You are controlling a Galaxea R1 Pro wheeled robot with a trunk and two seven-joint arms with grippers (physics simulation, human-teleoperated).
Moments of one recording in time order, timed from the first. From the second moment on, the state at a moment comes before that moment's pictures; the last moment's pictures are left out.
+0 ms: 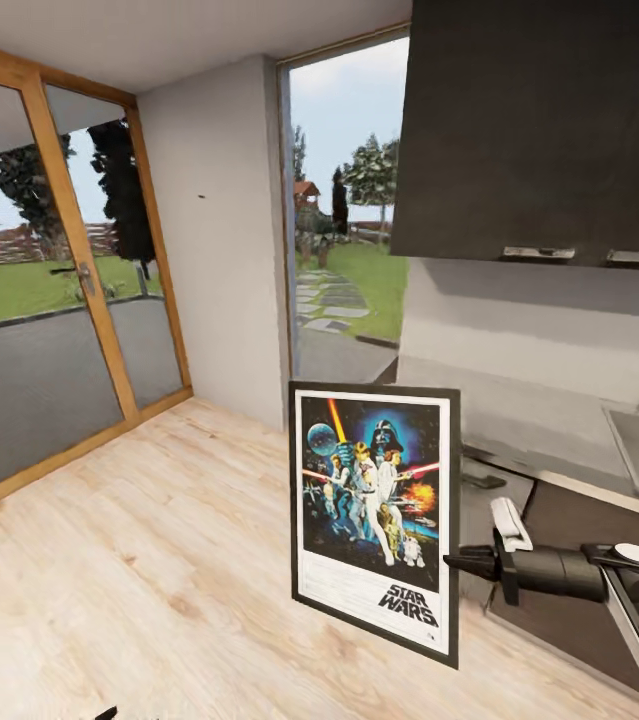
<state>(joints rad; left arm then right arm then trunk) -0.30 0.39 -0.04 -0.03 0.72 -0.42 -1.46 -0.36 -0.34 -0.17 -1.27 -0.06 0.43 1.49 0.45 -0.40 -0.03</state>
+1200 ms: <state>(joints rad) -0.30 0.39 -0.04 -0.03 0.72 -0.42 -1.46 -0.36 -0.34 -0.17 -1.26 -0.06 0.43 1.49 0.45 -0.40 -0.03</state>
